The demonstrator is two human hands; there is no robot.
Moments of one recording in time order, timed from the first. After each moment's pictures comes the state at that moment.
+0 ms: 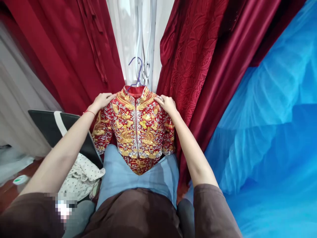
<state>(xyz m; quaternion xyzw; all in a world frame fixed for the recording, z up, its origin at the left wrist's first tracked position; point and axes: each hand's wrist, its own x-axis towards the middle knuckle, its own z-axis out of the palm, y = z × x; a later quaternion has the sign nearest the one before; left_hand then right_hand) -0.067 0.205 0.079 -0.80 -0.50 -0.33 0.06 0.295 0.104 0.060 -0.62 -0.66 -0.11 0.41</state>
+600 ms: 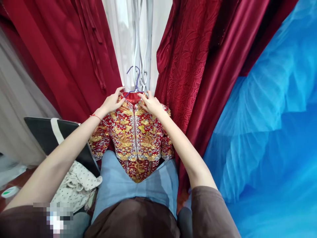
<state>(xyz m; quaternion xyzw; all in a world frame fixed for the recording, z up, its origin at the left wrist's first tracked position) -0.007 0.176 0.095 -0.87 -0.35 -0.35 0.08 0.244 0.108 0.084 -0.53 -0.77 -0.23 0.26</state>
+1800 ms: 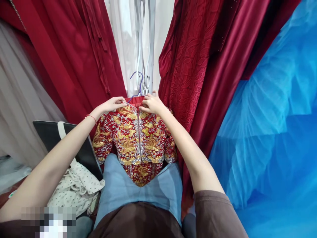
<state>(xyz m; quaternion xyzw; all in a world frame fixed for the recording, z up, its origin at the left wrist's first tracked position) -0.024 0.188 0.114 -0.87 -0.26 -0.33 -0.26 0.238 0.123 0.110 -0.43 -0.82 -0.32 0.19</state>
